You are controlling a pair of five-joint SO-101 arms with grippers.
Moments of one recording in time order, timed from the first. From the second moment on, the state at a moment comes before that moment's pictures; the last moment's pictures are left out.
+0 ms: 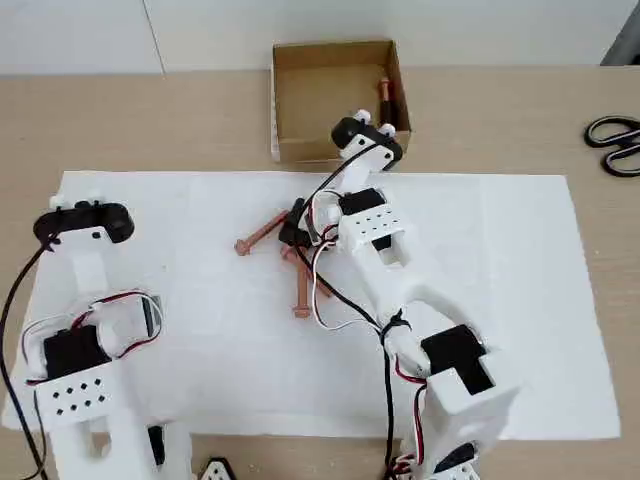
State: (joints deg) left arm -22.6 -55.5 55.7 75.1 -2.1; right arm -24.2 16.6 10.3 47.9 -42.0
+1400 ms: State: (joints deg) left arm -22.6 -55.5 55.7 75.1 -2.0; right arm -22.9 19.4 -14.9 81.7 -40.2
